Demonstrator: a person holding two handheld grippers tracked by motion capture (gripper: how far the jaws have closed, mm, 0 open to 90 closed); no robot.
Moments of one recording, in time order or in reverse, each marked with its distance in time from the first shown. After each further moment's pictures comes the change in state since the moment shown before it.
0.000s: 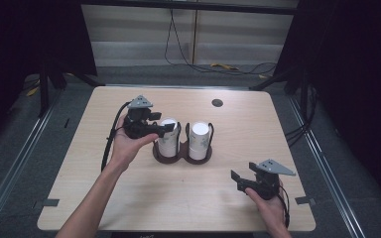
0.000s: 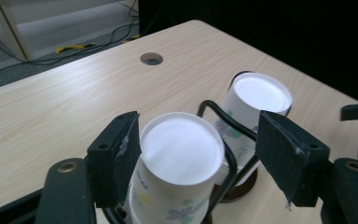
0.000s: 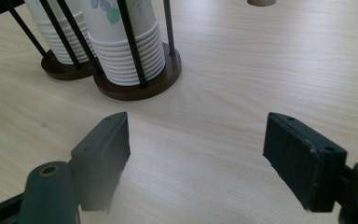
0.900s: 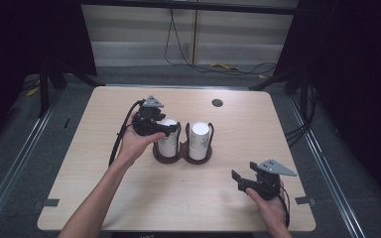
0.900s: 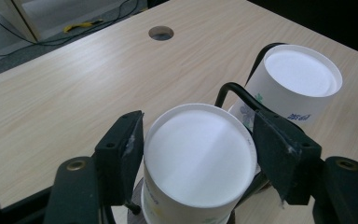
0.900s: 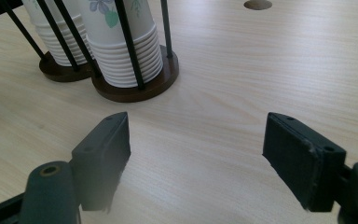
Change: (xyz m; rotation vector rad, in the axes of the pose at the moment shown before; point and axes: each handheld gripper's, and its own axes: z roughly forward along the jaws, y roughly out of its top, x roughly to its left) left arm 0.002 0.002 0.028 0.115 0.027 0.041; right arm 0.000 0.000 -0.002 -0.008 -0.009 -0.002
